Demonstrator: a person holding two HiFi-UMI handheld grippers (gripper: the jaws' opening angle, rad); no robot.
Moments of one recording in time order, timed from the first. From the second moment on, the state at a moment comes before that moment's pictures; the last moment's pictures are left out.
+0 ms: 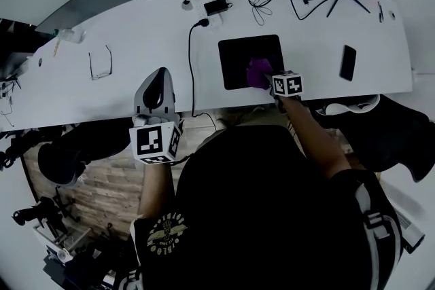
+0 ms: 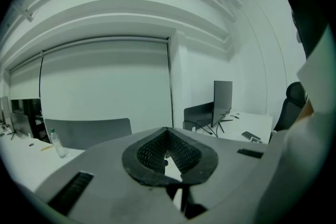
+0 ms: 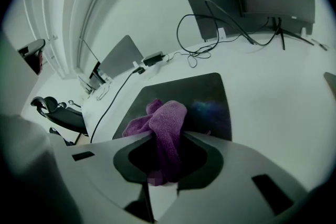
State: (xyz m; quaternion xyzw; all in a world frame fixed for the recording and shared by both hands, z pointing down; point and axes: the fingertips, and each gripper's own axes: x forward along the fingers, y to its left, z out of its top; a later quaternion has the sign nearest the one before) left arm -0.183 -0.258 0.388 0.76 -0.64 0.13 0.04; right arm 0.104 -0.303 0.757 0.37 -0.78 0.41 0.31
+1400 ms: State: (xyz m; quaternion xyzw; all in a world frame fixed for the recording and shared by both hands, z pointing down) left arm -0.074 -0.294 0.303 0.76 -0.64 0.09 -0.02; right arm 0.167 -0.351 0.353 0.32 -0.94 0.09 0.03
